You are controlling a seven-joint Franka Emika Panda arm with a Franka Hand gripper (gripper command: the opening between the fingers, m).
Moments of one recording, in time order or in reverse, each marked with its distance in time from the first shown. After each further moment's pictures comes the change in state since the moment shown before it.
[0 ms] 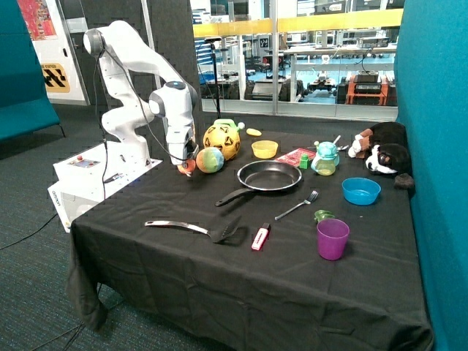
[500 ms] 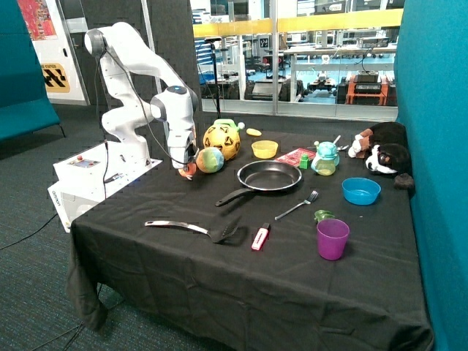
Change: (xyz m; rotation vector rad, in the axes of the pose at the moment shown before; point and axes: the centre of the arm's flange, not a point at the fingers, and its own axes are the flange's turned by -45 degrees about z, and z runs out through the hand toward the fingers) arm 0.001 -0.003 0.015 -0.002 -0.001 -0.005
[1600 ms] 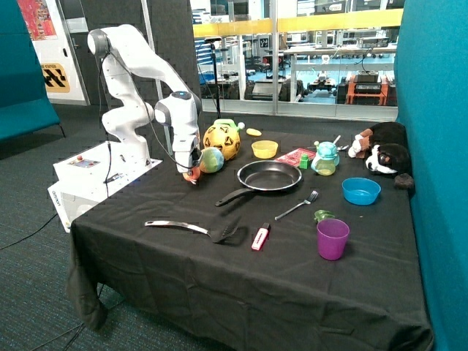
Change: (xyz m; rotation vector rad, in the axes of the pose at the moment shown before) arm 0.012 -0.006 0.018 -0.001 0.004 0.004
